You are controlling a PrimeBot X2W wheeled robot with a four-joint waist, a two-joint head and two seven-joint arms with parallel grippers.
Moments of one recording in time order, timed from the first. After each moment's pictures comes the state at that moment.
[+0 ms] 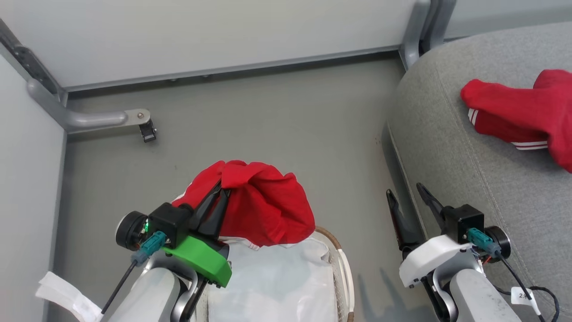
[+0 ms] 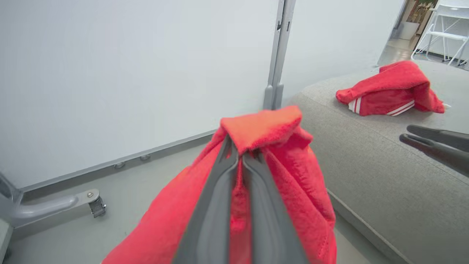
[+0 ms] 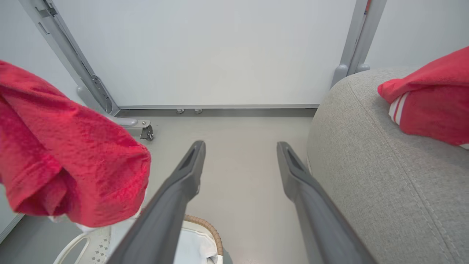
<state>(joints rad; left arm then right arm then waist) -0.33 0.25 -0.55 0.34 -0.43 -0.13 -0.26 -0.25 -0.05 0.16 0.43 0.18 0.13 -0.26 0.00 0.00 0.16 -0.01</state>
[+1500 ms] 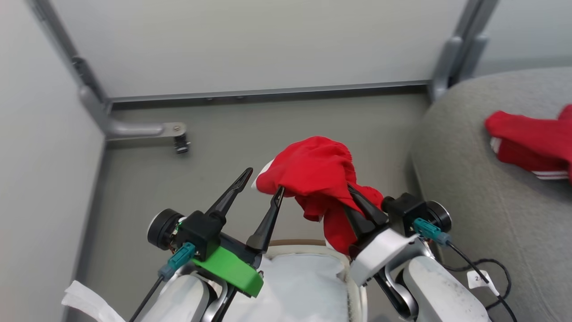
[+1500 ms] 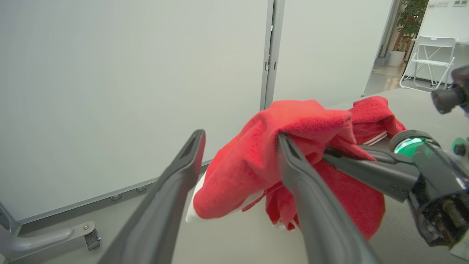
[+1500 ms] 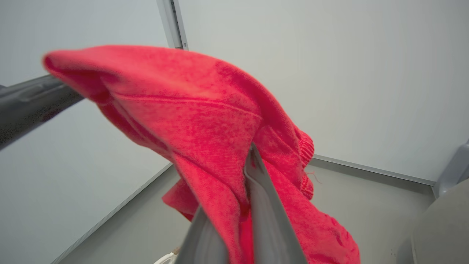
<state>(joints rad) -0.29 0.18 -0.58 0.21 -0.37 -0.13 -0.26 -0.36 -0.05 0.46 0.38 0.29 0.13 -0.26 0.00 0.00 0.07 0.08</state>
